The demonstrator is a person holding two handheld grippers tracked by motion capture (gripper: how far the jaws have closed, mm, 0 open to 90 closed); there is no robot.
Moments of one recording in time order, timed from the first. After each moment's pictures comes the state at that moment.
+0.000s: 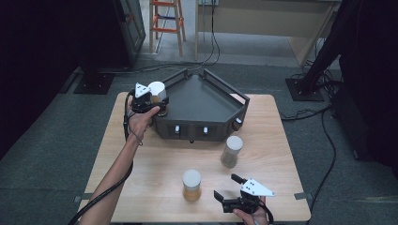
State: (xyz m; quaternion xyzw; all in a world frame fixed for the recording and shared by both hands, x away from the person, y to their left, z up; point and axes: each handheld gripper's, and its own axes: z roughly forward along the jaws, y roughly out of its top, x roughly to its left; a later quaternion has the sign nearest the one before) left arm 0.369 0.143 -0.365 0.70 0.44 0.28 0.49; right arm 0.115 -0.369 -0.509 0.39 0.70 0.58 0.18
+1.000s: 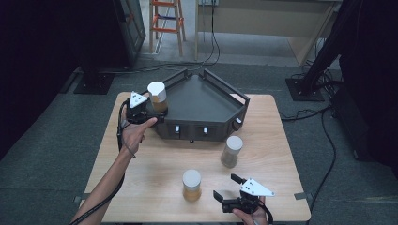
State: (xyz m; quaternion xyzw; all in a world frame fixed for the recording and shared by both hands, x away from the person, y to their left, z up) left arm 0.317 0.154 -0.353 0.70 0.43 0.26 0.50; right arm 0.115 -0.367 -0.509 0.39 0.70 0.58 0.18
